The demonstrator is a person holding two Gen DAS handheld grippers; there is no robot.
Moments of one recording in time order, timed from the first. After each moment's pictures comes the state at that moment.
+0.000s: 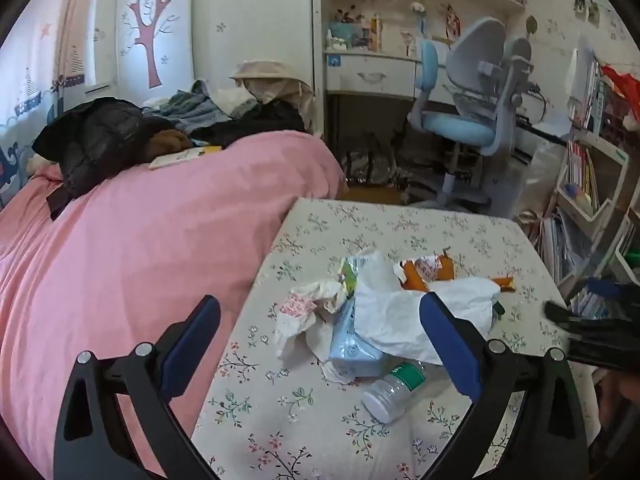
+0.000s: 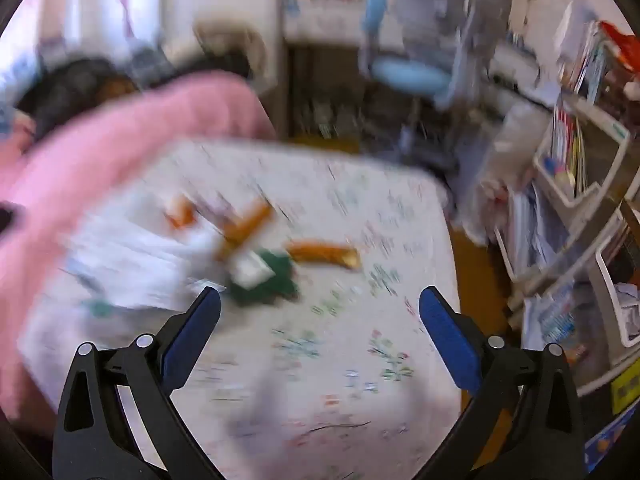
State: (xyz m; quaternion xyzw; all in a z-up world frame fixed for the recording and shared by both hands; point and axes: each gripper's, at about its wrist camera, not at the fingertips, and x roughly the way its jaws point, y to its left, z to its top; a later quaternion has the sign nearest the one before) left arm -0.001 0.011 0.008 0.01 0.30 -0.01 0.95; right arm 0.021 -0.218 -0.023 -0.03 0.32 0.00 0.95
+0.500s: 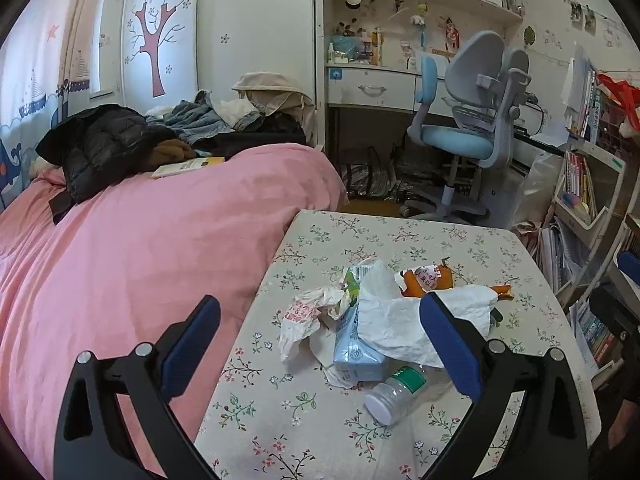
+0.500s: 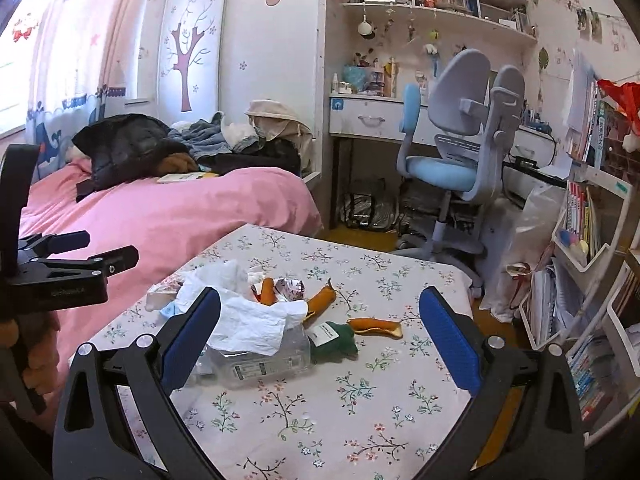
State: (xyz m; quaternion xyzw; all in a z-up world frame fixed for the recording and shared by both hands) left arm -0.008 0.015 0.006 0.00 0.28 -0.02 0.96; right arm -0.033 -0.180 0.017 -0.04 0.18 0.06 0.98
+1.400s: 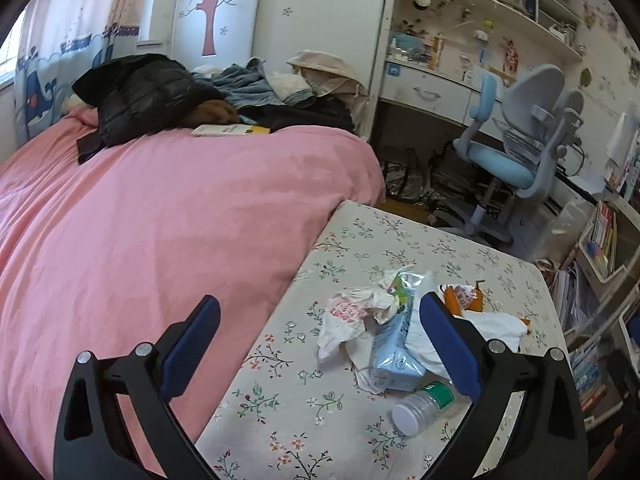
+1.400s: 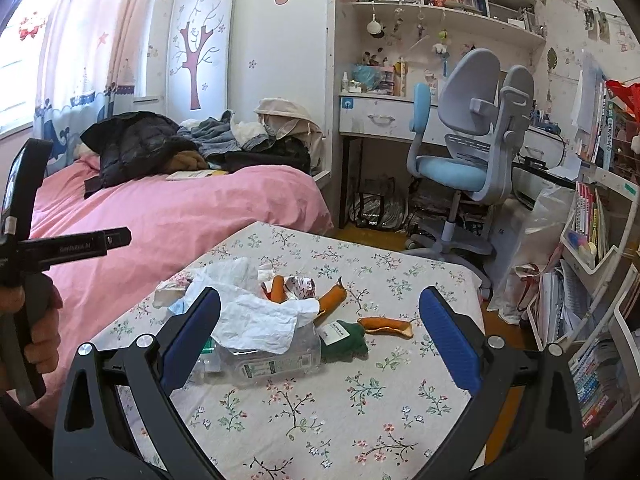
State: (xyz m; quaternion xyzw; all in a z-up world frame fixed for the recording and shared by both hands) left arm 0.003 0.062 0.001 -0.09 0.31 0.05 0.95; right arm -0.032 -0.177 0.015 -0.04 0.19 0.08 0.98
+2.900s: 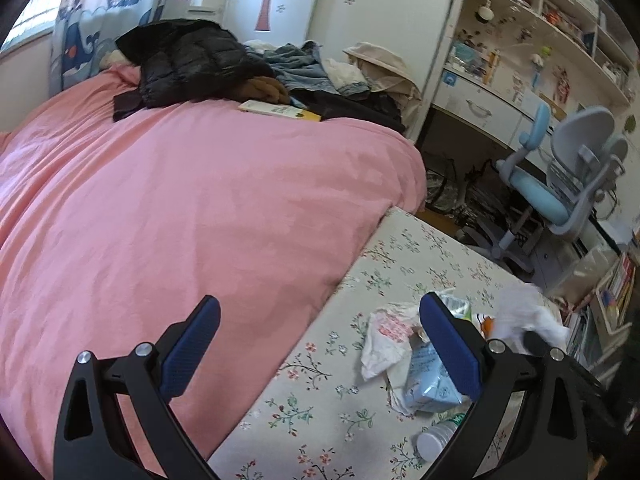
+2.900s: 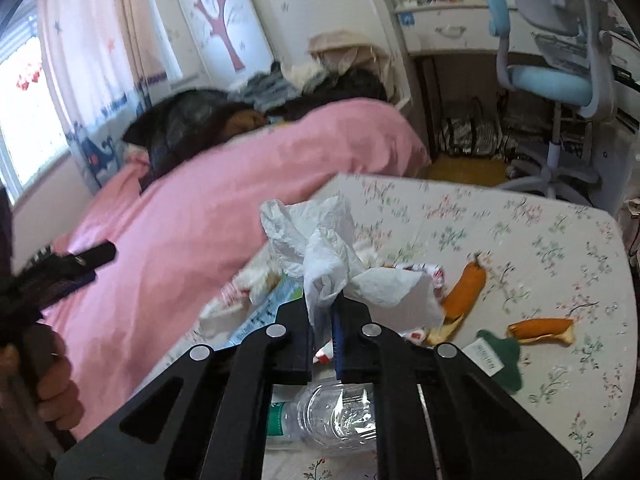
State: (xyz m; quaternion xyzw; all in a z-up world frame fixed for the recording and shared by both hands) left arm 0.019 0.113 -0.001 -0.16 0.33 0.11 0.93; right arm 0.104 -0.127 -0.019 0.07 0.31 0.23 0.92
